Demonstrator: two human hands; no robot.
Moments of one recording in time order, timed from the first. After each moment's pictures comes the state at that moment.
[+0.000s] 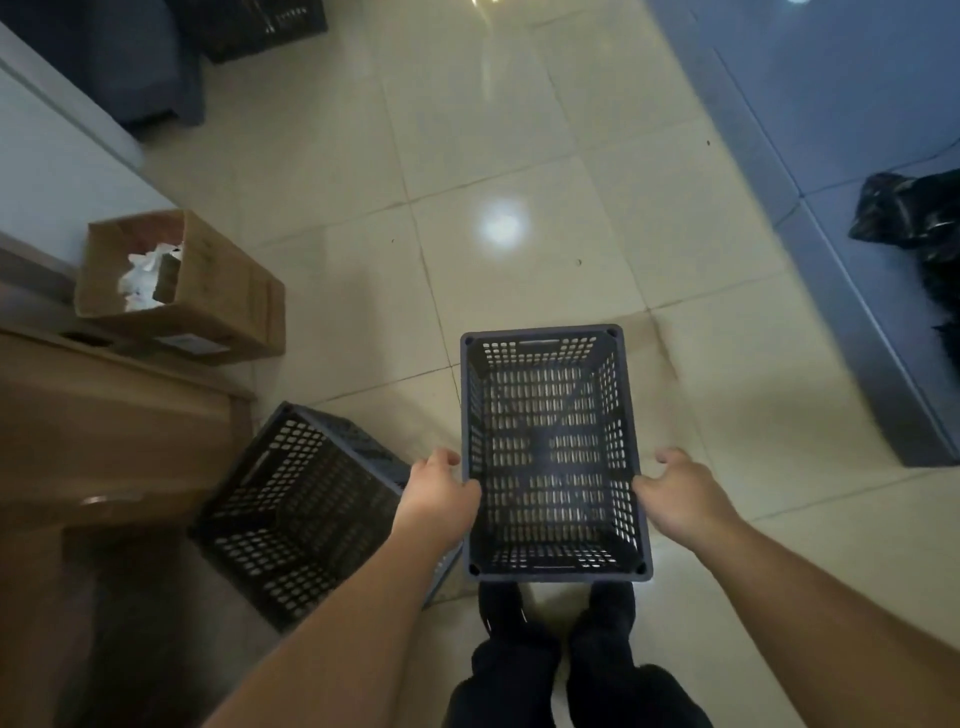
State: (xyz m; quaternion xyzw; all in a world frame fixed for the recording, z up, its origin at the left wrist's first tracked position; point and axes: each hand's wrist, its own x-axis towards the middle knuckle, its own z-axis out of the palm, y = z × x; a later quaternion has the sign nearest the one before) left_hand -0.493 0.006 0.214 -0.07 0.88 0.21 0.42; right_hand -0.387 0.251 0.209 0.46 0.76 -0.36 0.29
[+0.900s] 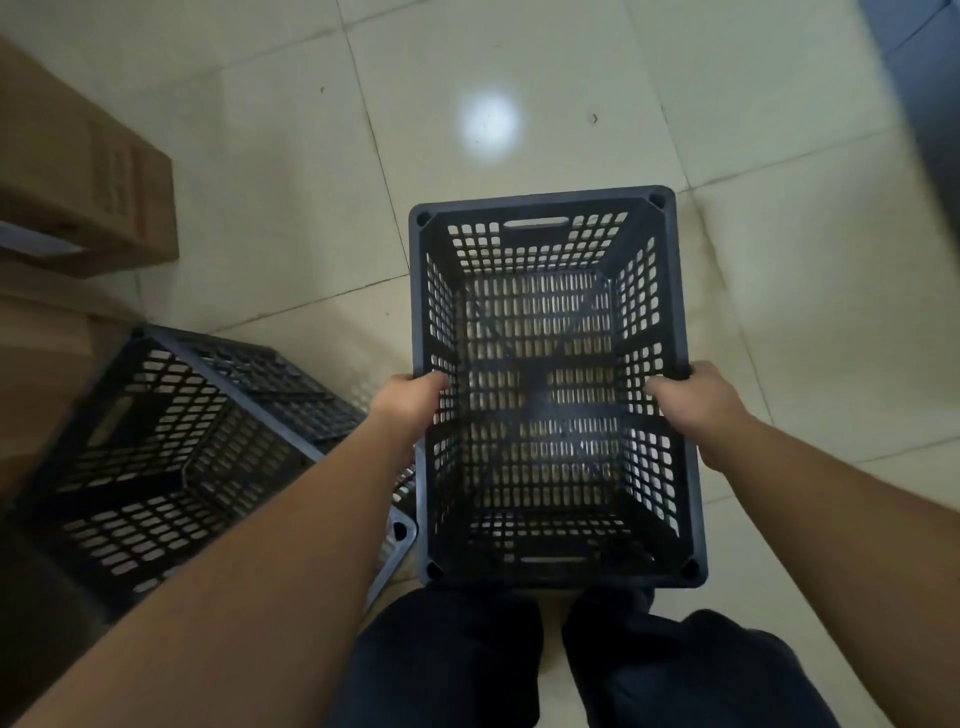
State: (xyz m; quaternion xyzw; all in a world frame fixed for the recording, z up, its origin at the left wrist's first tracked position) left_hand -0.550 0.018 -0.082 -0.29 0.78 0.36 0.42; right_hand -0.419 0.298 -0.089 0.55 0.69 -0.41 0.23
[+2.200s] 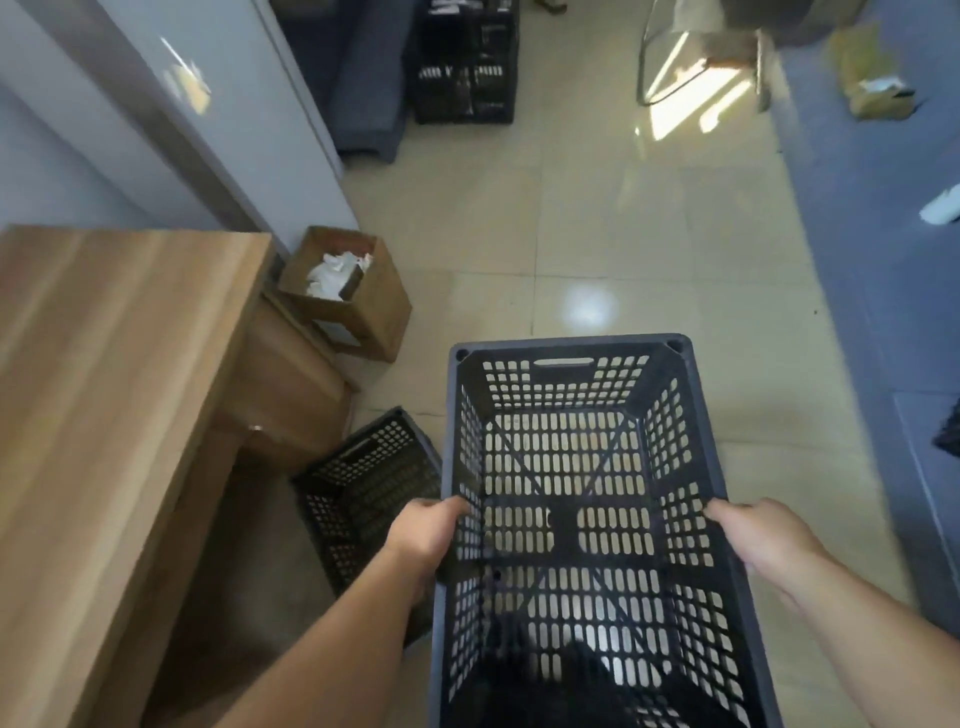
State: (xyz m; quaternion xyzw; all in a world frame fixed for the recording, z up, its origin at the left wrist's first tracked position) left_hand -0.479 -0.122 0.343 -0.40 0.68 0.51 0.36; right_hand -0.449 0.233 0.354 0.42 0.81 -0.30 0.28
